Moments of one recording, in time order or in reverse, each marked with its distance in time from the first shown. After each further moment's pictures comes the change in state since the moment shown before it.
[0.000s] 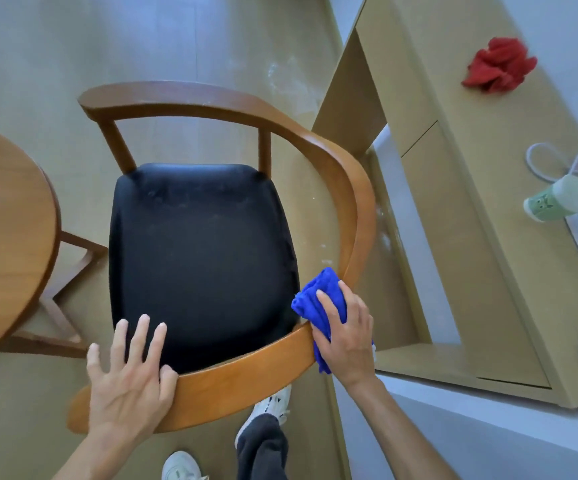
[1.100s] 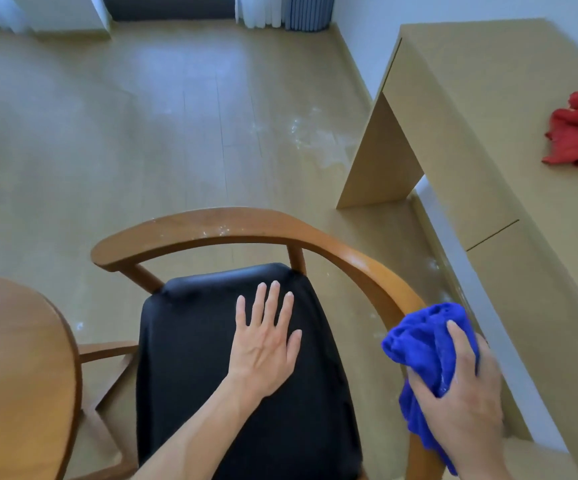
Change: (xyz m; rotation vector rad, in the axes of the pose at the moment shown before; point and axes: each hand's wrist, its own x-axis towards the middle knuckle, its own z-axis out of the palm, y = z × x) left_hand 0.313 0.102 -0.064 0.080 -0.053 0.286; right_hand 0.187 0.041 -0.022 0.158 0.157 0.437
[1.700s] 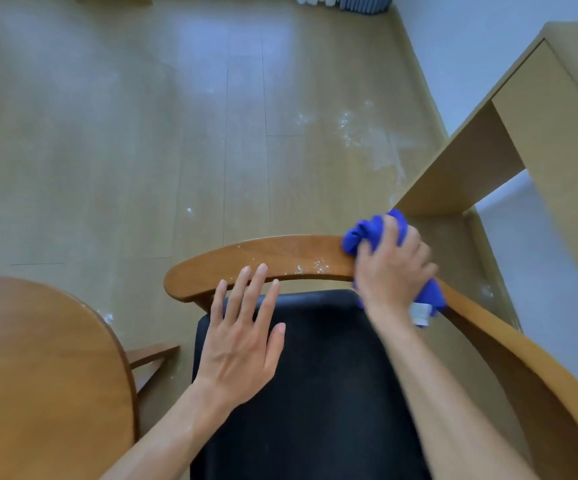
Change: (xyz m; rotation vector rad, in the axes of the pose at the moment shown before) left_hand 0.032 -0.189 -0.012 -0.125 0.340 0.013; right_hand 0.160 -0.264 0.173 -0.198 -0.032 0.013
